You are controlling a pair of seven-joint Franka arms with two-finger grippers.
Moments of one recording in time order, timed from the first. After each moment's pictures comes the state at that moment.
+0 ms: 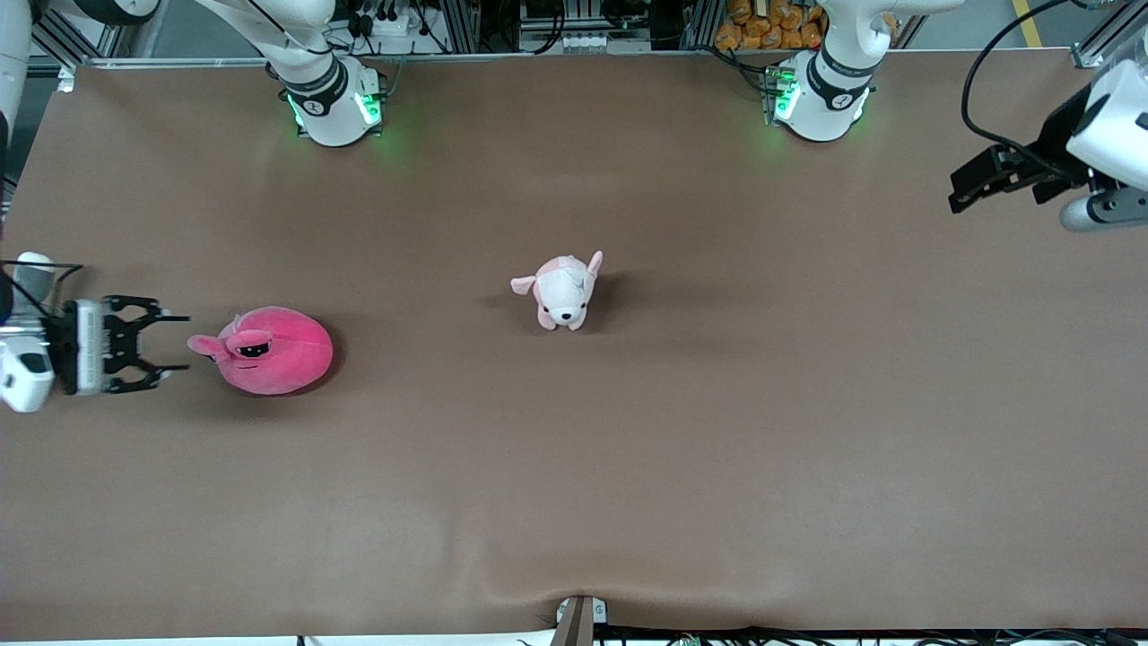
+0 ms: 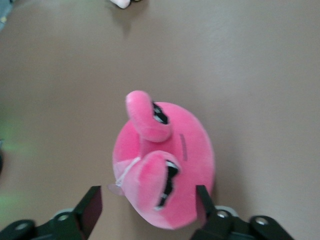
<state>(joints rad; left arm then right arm) -0.08 -0.02 -0.07 -1.47 0.03 1.39 -0.25 -0.28 0.55 -0.07 -1.41 0.42 1.53 -1.88</state>
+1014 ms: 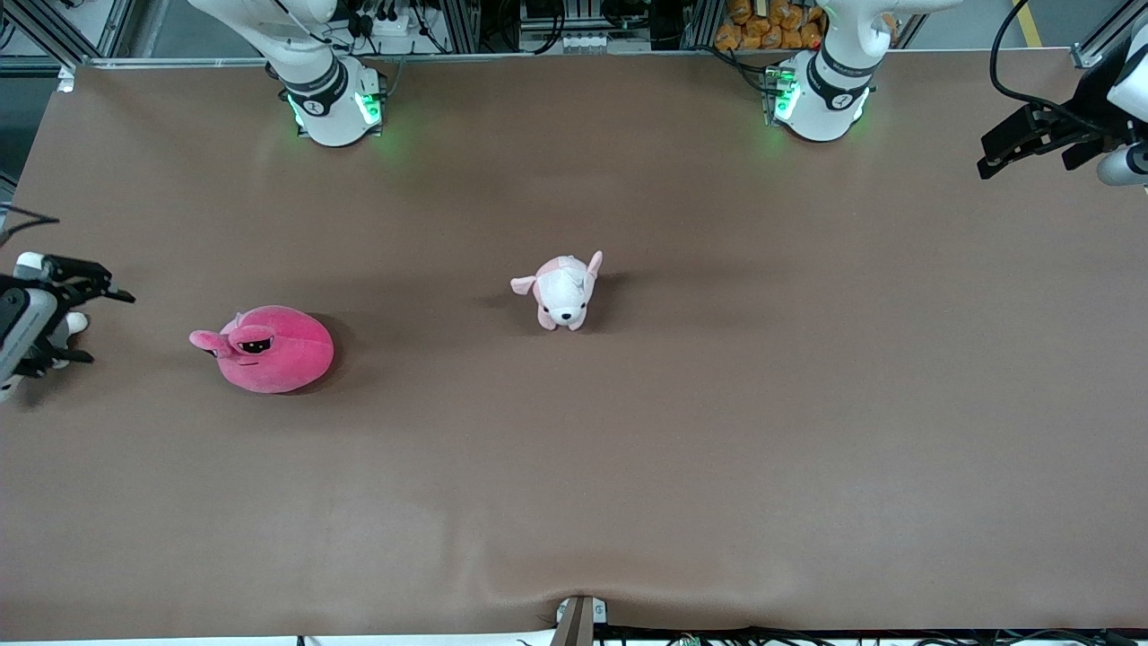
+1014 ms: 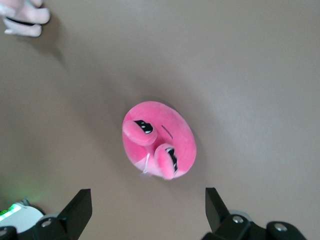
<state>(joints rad) -0.03 -0.10 -0.06 -1.55 0.03 1.39 -0.18 -0.13 0.31 -0.06 -1.35 0.16 1.48 -1.04</state>
